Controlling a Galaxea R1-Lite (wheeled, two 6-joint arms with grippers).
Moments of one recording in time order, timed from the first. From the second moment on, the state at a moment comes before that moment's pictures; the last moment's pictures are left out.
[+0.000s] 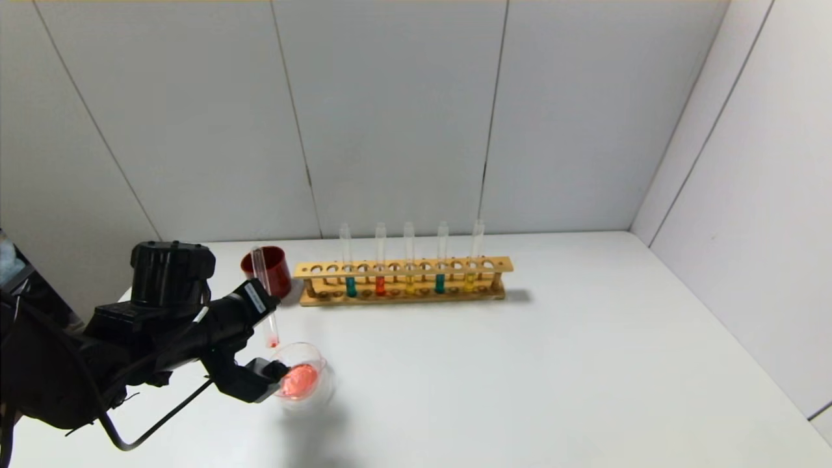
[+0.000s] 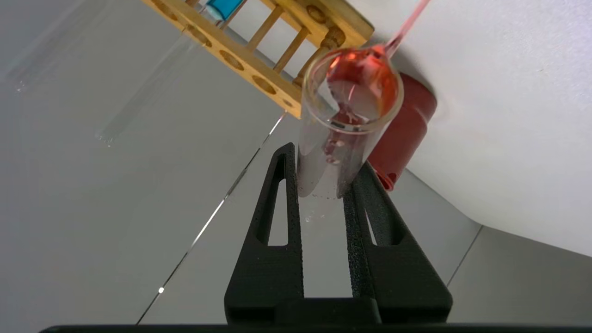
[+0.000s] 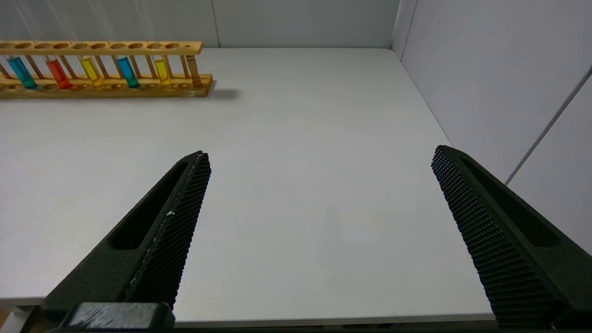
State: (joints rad) left arm -0.23 1.75 -0.55 -0.68 -0.01 2.33; right arm 0.00 0.00 0.00 0.01 0.00 0.00
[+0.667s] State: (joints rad) left arm -0.26 1.73 -0.52 -0.70 0.01 2.36; right arm 0.00 0.00 0.00 0.01 0.00 0.00
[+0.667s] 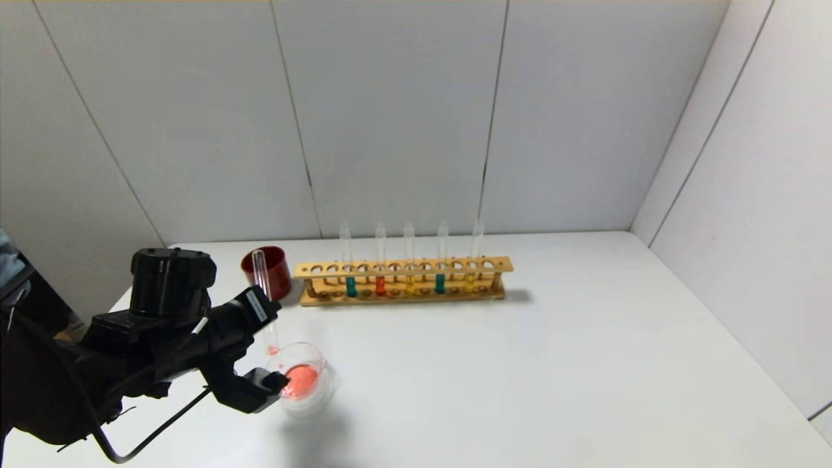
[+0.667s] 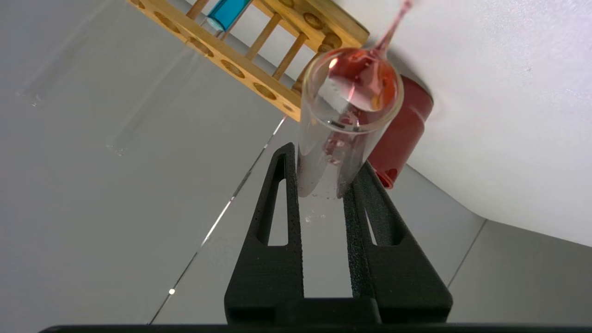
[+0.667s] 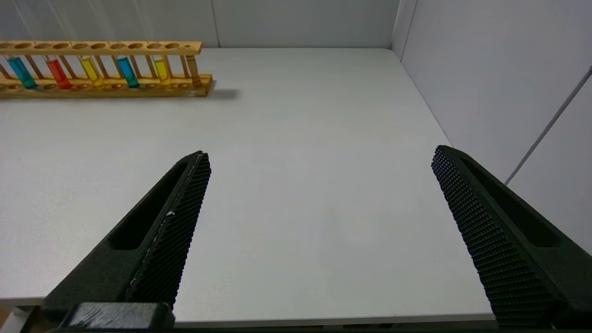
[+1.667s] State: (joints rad) left arm -0.27 1.72 -0.51 -0.80 0.02 2.48; right arm 0.00 0.00 0.00 0.01 0.00 0.00
